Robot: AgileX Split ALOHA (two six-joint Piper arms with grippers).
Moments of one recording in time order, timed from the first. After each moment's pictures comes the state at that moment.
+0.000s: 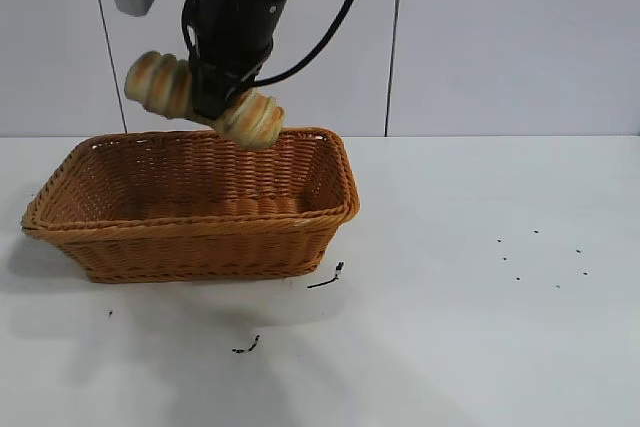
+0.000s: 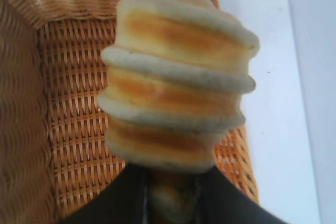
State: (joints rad) left arm 0.01 0.00 -0.50 -0.02 1.06 0.04; right arm 0.65 2.45 -2.18 0.10 0.80 -0.94
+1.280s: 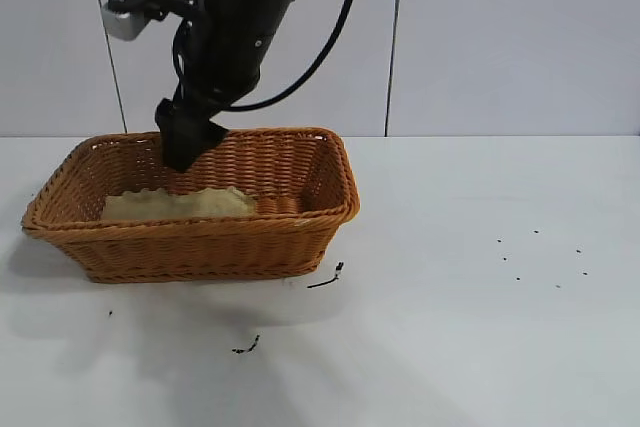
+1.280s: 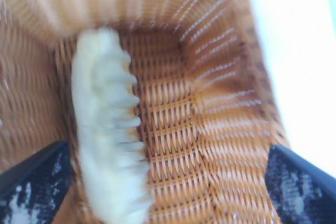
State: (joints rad) left arm 0.01 0.00 -0.50 -0.02 1.06 0.04; right arm 0.63 2.25 -2.18 0.11 0.91 -0.34
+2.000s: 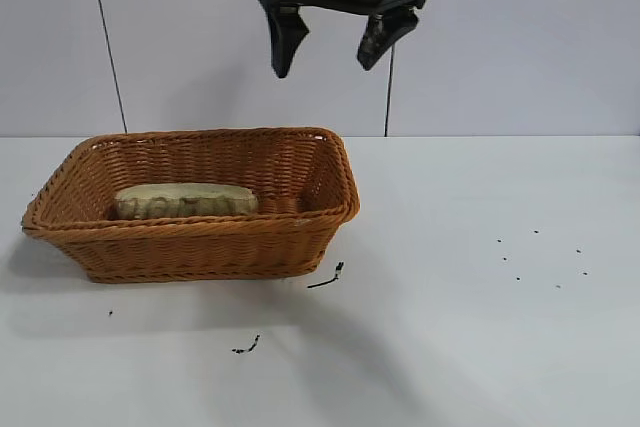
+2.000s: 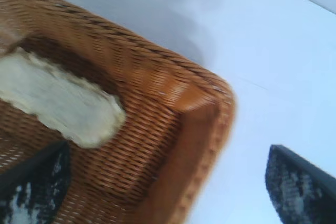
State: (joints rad) left arm 0.01 0.00 -0.50 -0.02 1.06 0.04; right arm 0.22 2.25 -2.19 0.07 1.11 -0.06
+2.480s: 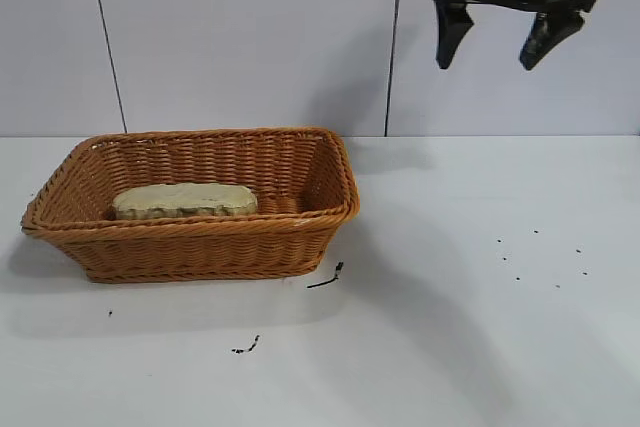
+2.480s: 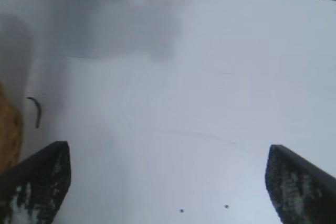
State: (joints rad) left arm 0.01 0.00 -0.50 -0.02 1.06 0.04; right arm 0.03 2.24 -2.19 0.07 1.21 -0.06
